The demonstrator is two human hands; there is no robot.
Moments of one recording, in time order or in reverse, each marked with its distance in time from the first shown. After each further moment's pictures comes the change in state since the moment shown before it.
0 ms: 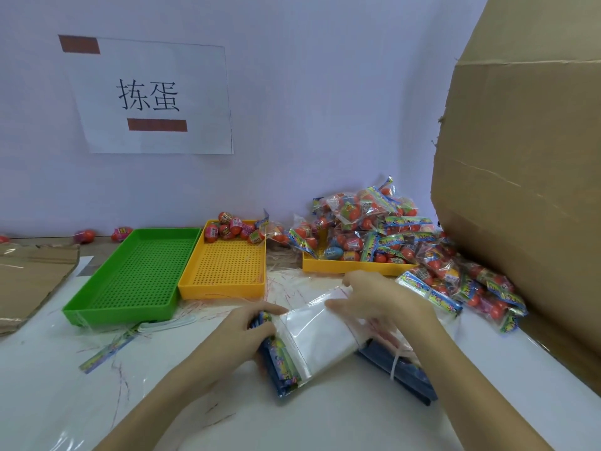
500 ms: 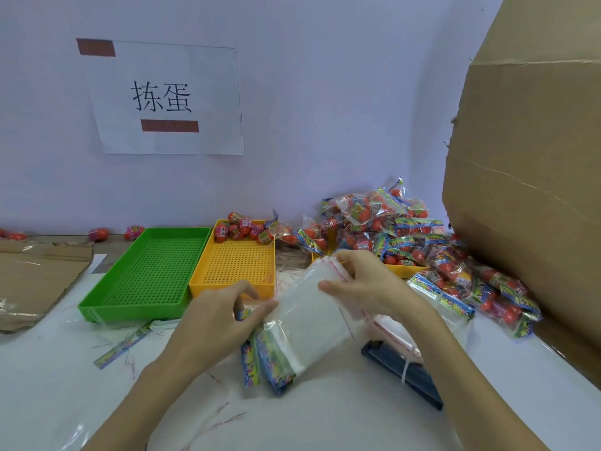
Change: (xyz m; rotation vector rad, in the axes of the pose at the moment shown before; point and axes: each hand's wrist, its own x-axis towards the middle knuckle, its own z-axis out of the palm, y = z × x) left_hand -0.006 0.009 -0.041 0.727 0.333 0.409; right_hand -0.002 -0.013 -0.002 0.581 0.214 -0.319
